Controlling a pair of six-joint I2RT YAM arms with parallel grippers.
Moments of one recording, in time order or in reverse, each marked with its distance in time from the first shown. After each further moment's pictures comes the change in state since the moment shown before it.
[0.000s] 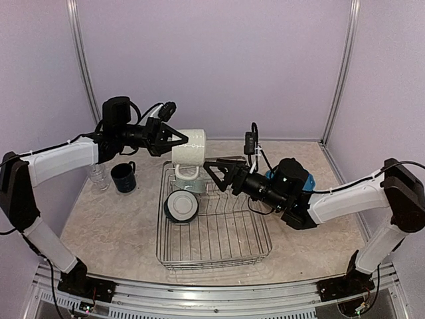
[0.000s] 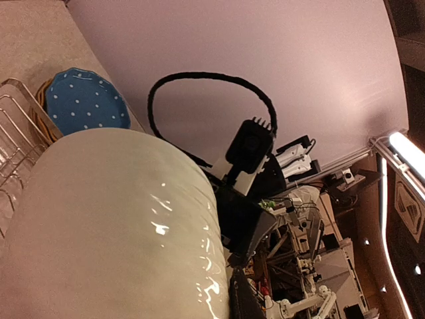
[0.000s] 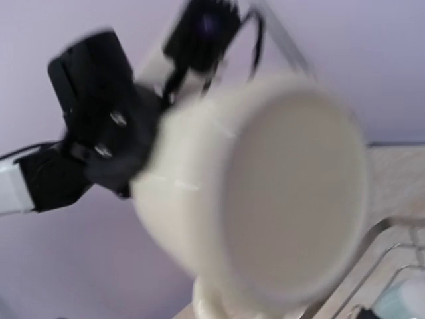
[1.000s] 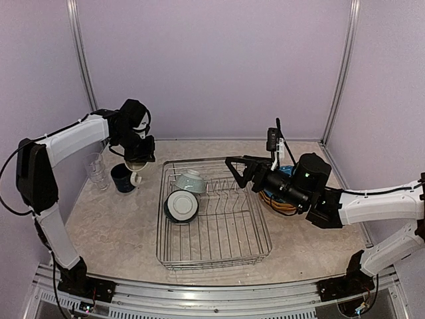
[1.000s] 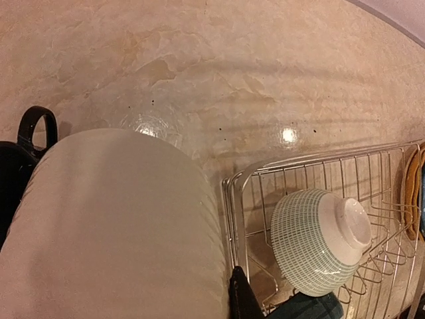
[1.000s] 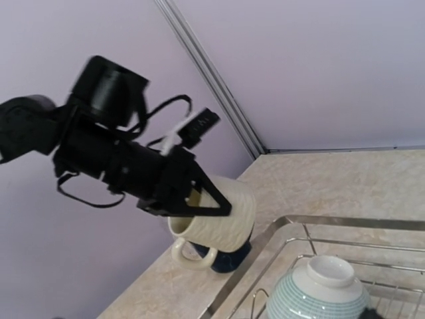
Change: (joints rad) left arm 0.067 0.194 0.381 -1.111 -1.177 0.508; right arm -0.007 -0.307 -0.088 -0.333 0.198 -0.105
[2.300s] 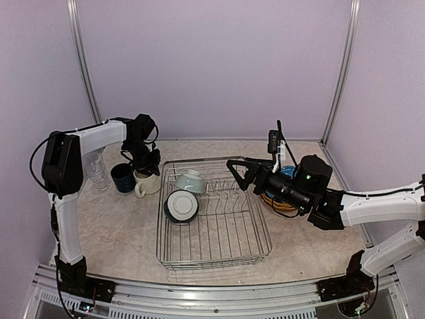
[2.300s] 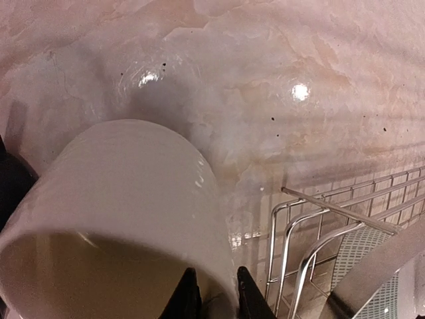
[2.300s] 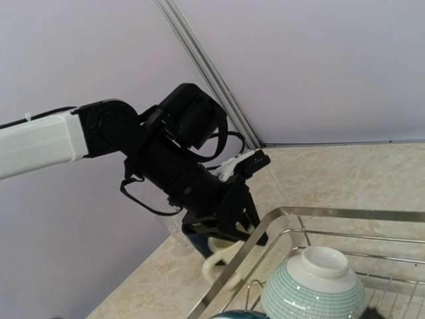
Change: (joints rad) left arm 0.054 0.315 0.143 -0.092 0.087 0.002; right arm 0.000 -0.017 -0.022 -0.011 -0.001 -0.005
